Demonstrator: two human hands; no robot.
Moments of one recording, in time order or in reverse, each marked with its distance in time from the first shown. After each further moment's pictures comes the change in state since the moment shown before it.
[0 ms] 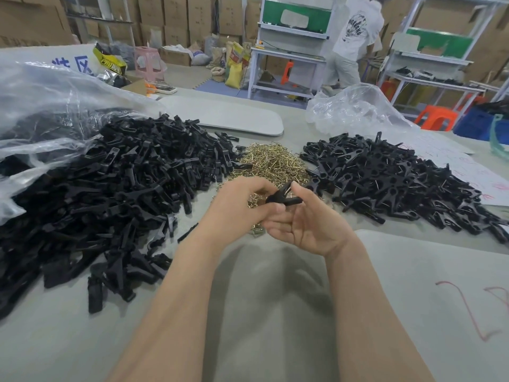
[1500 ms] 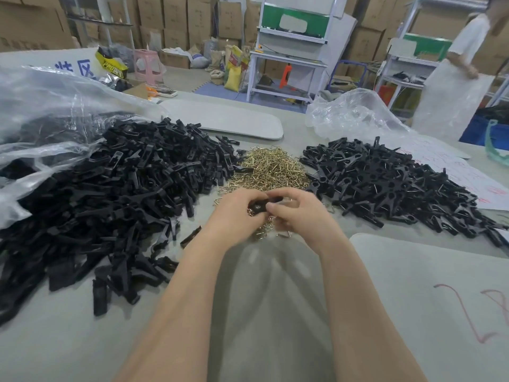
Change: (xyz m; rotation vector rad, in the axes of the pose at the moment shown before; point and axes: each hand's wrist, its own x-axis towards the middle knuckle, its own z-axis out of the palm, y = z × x) left_hand 0.002 -0.018 0.008 0.104 -0.065 -0.207; right_hand 0.010 -0.001 0.014 -0.630 0.410 -0.288
